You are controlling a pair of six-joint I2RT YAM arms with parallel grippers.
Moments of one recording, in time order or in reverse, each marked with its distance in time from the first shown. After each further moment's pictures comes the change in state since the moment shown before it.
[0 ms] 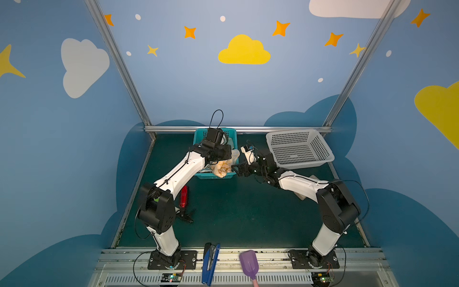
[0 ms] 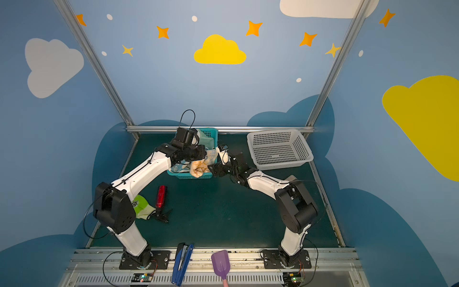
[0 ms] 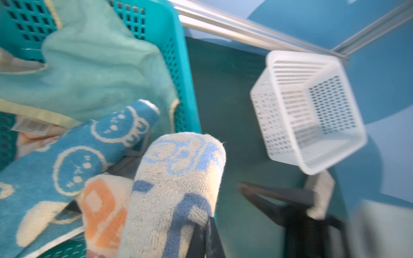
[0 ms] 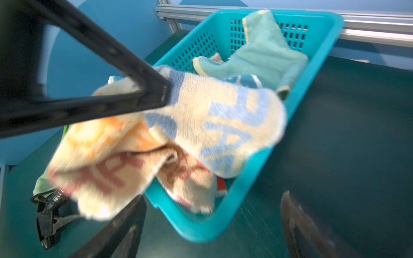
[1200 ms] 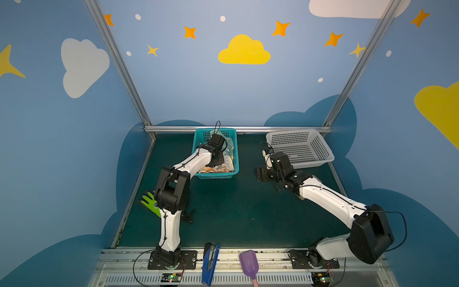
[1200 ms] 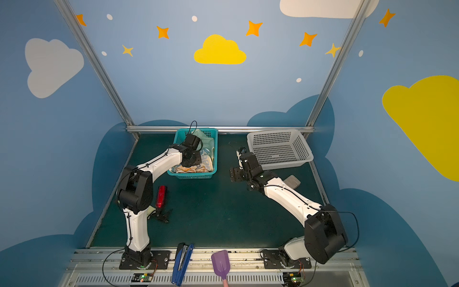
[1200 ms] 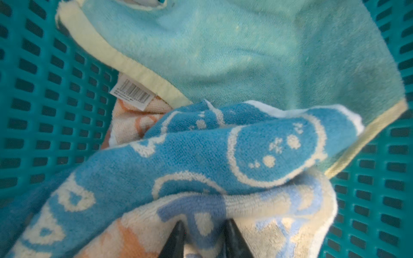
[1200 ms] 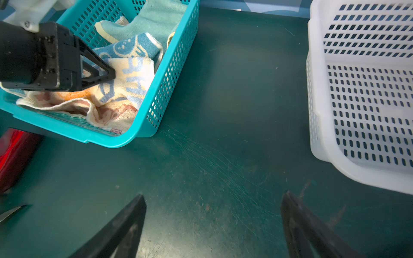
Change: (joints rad) left arm 0.059 0.314 0.090 -0.121 -0.342 -0.071; right arm -0.039 -0.362 -0.102 -0.529 0.375 0.073
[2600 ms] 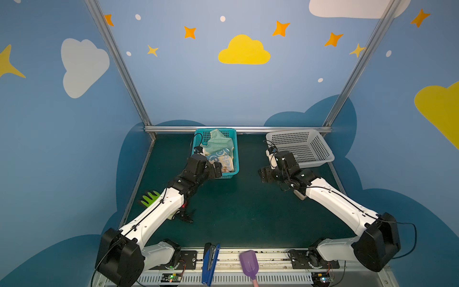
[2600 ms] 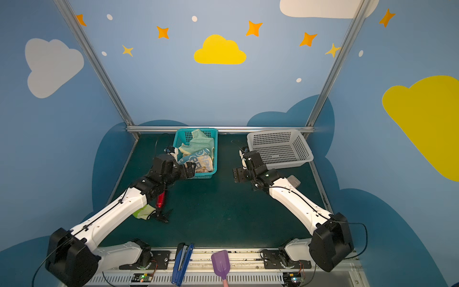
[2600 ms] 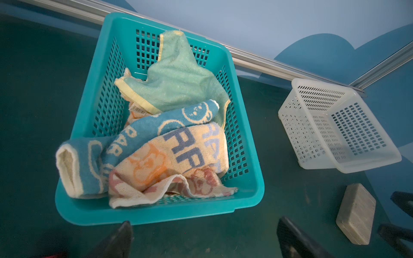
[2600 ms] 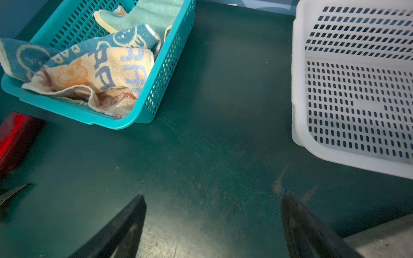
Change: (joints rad) left arm -0.067 -0.793 -0.670 0.371 0.062 0.072; right arm -0.013 -0.064 0.054 -0.167 0.007 -0.036
